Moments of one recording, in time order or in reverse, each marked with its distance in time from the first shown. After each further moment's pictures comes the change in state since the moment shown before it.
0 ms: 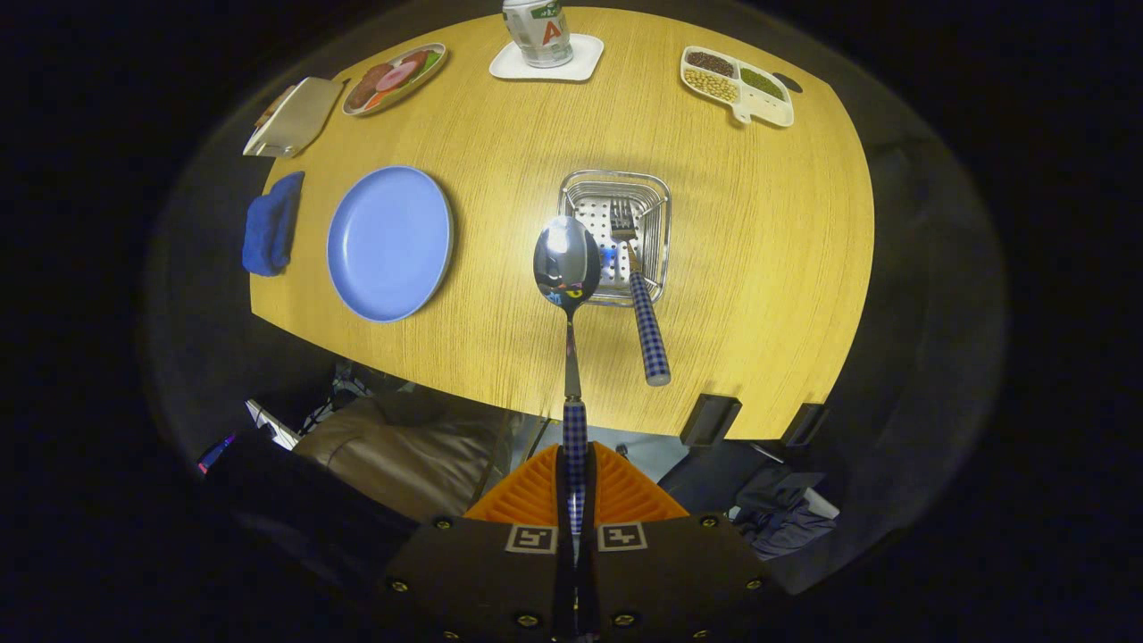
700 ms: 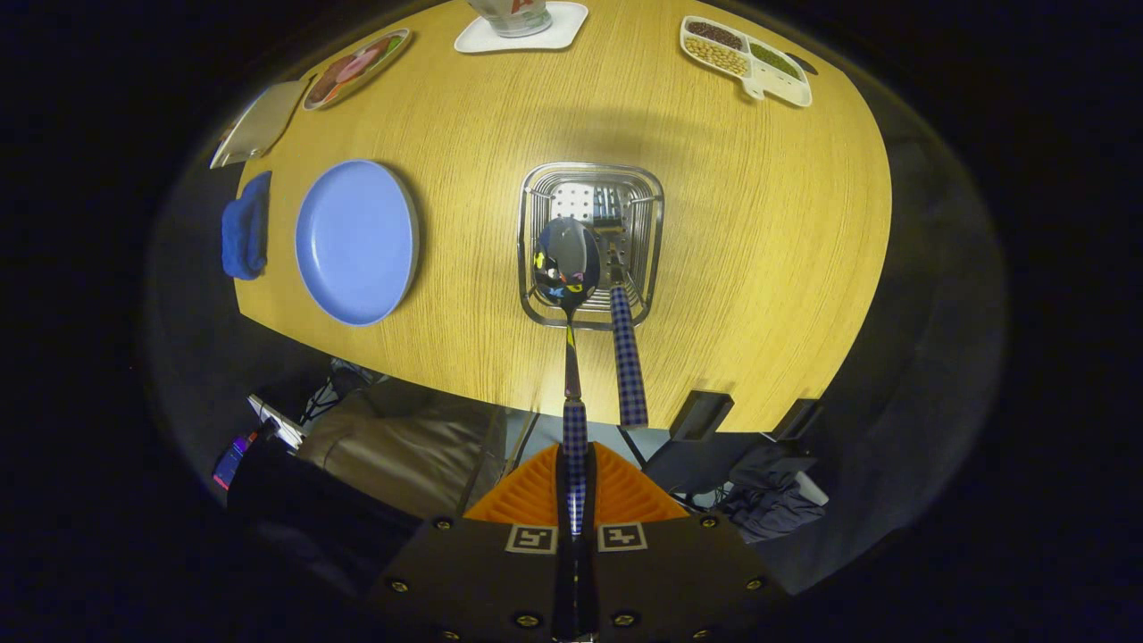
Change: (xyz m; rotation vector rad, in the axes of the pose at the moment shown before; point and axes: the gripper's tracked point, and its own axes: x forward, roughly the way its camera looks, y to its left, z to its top) arm 0.010 -0.014 0.024 0.023 0.169 -0.004
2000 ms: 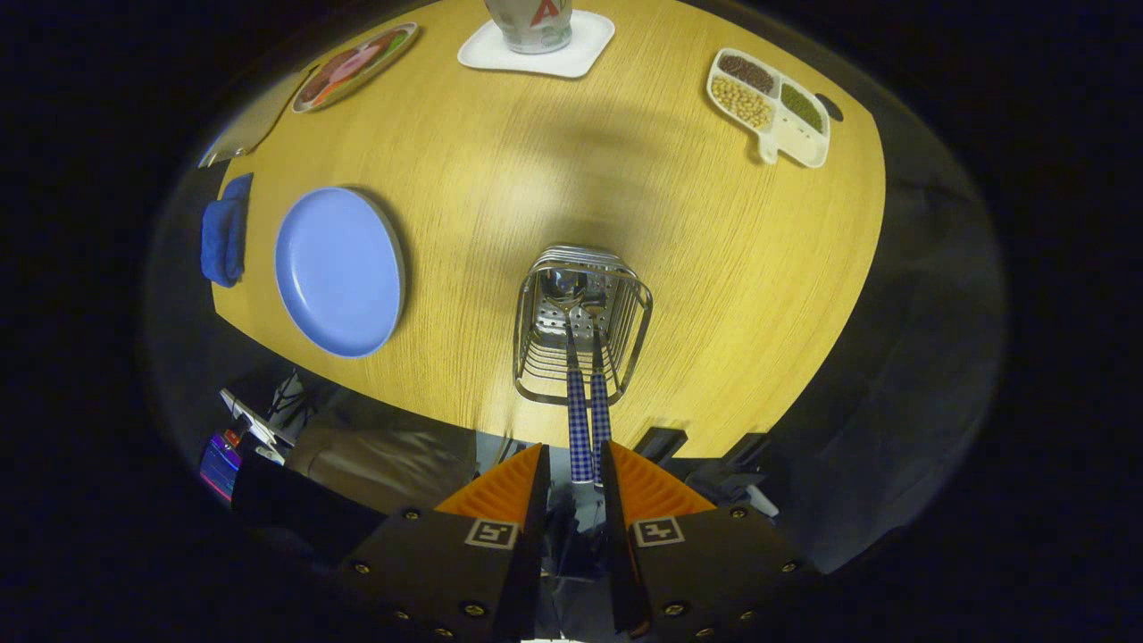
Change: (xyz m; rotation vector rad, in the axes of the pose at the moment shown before) arm -0.036 0.005 0.048 -0.054 -0.125 -0.118
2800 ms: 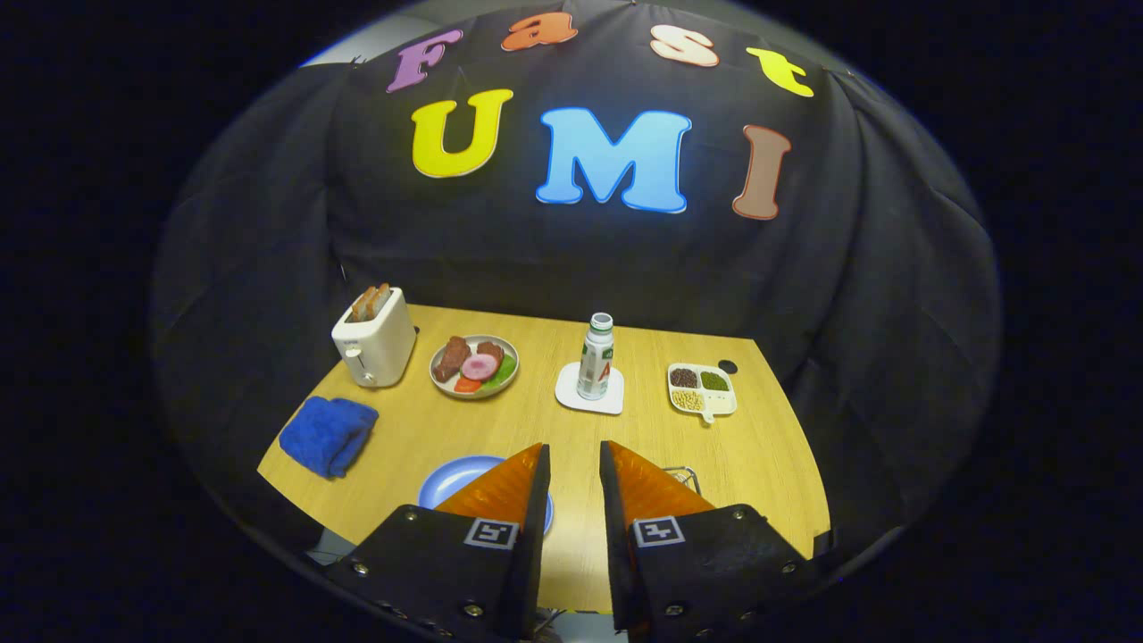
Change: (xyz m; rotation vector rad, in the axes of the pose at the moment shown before) arm -0.153 0.148 -0.023 0.144 -1.388 -0.086
